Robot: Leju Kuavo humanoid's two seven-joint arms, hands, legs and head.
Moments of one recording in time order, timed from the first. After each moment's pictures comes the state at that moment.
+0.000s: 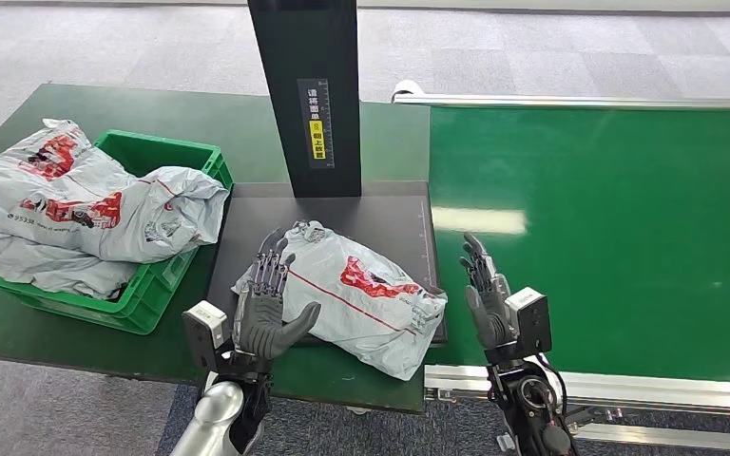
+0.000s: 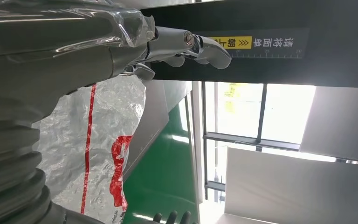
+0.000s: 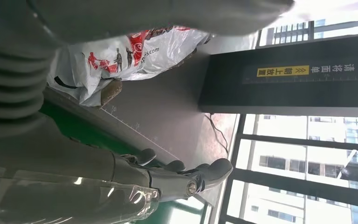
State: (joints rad) left arm -0.21 -0.22 -0.34 -1.14 0.06 -0.09 -0.64; right arm -0.21 0.05 0.18 -1.15 0.04 0.08 -0.50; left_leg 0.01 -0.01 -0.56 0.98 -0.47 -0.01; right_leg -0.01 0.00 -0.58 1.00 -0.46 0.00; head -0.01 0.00
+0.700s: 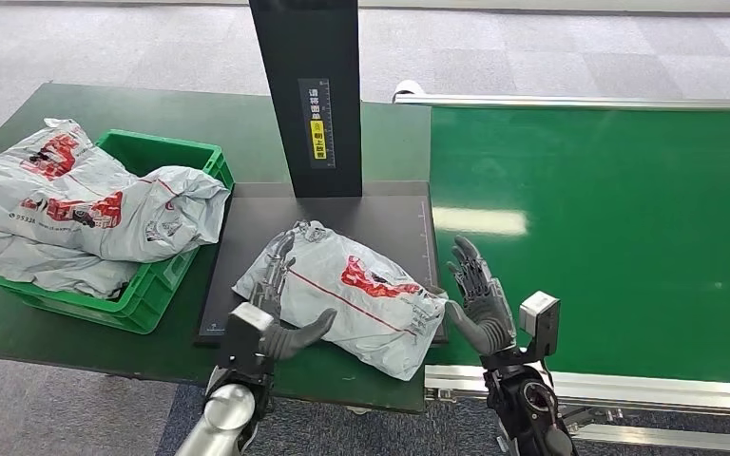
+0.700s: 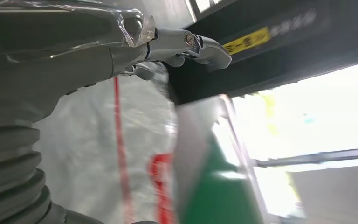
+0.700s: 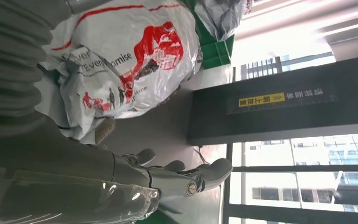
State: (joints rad) left arm -0.23 -0.20 -0.39 -1.11 -0.33 0.14 -0.49; right arm -0.20 0.06 0.17 -1.14 -0.10 0.24 -0.52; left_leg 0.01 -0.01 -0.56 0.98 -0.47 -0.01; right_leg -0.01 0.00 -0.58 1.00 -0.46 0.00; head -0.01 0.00
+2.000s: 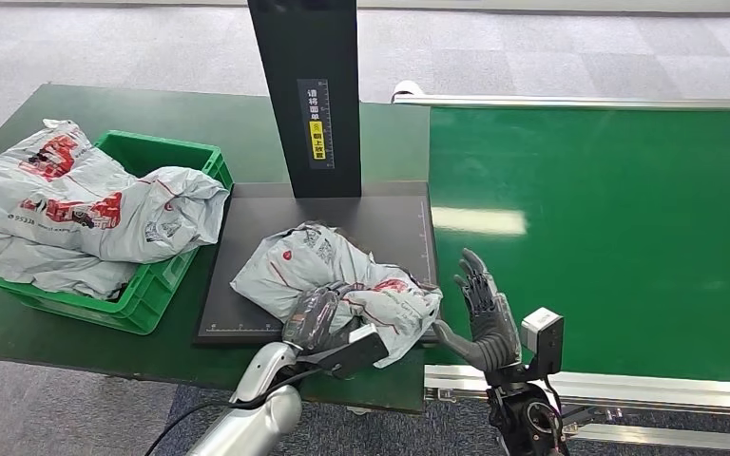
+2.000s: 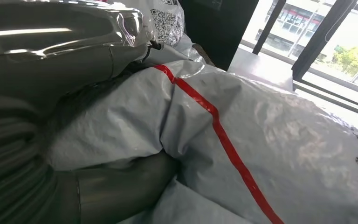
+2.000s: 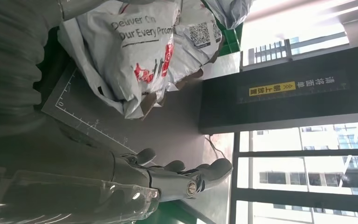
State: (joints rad) left arm -0.39 -0.26 -0.45 -0.76 -0.98 0.29 -0.22; right arm -0.11 0.13 0.06 -1.23 0.01 0.25 -0.48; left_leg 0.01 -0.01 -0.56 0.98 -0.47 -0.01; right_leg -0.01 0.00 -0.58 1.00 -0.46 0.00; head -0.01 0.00
